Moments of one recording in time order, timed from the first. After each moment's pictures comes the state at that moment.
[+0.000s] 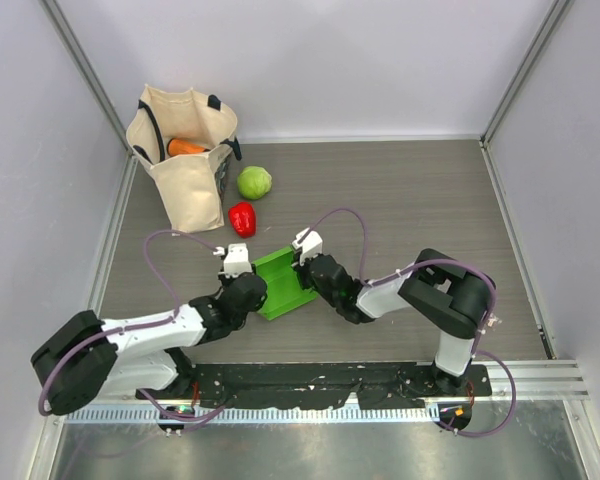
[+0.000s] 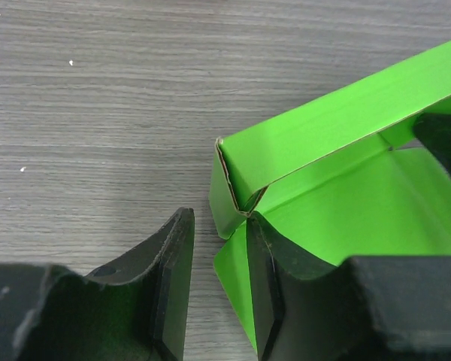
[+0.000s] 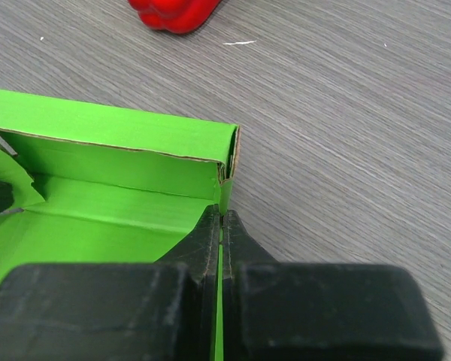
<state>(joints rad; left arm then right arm) -0.90 1.12 0.37 0.02 -0.71 -0.68 0.98 1.81 0.66 0.82 0.34 0.13</state>
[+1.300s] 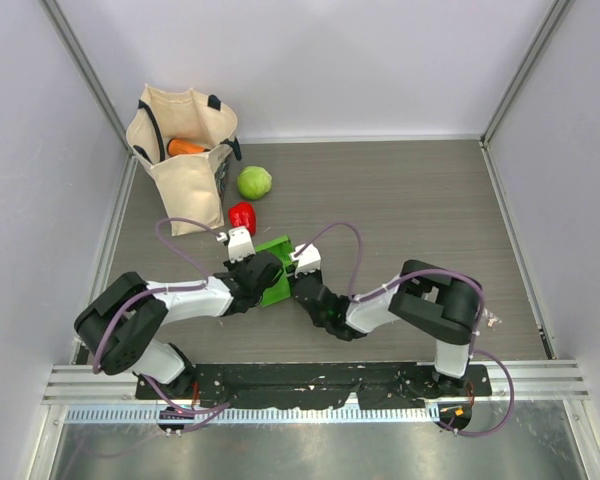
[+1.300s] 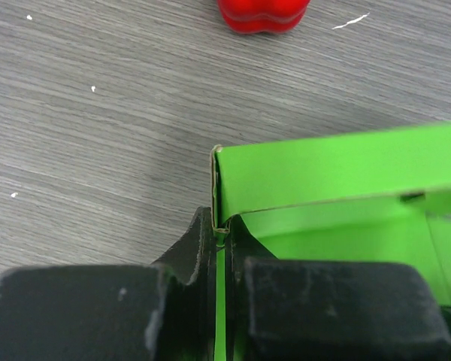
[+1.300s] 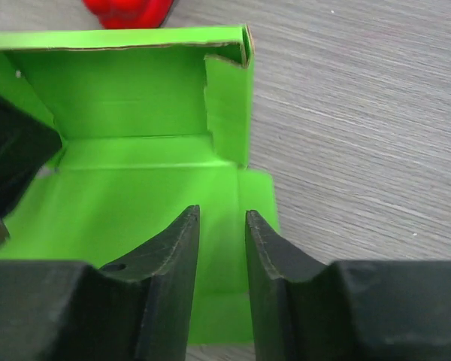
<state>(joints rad) -0.80 1.48 0.58 -0.03 -0.80 -0.86 1.15 1.88 0.72 0.79 0.78 0.29</state>
